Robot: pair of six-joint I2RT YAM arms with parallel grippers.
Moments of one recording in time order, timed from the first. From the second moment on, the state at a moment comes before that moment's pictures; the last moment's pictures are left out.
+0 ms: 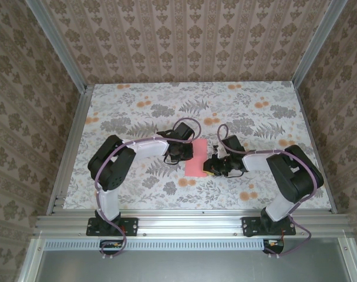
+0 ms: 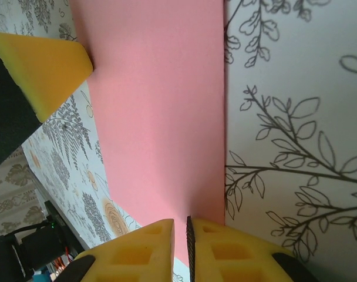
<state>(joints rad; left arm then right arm) -0.82 1.91 1.18 -0.41 0.10 -0.79 0.41 1.64 0.60 0.02 -0.64 0.76</state>
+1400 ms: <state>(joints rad) -0.75 1.68 1.00 -0.36 0.18 -0.82 0.46 1.60 0.92 -0.43 -0.29 0.57</state>
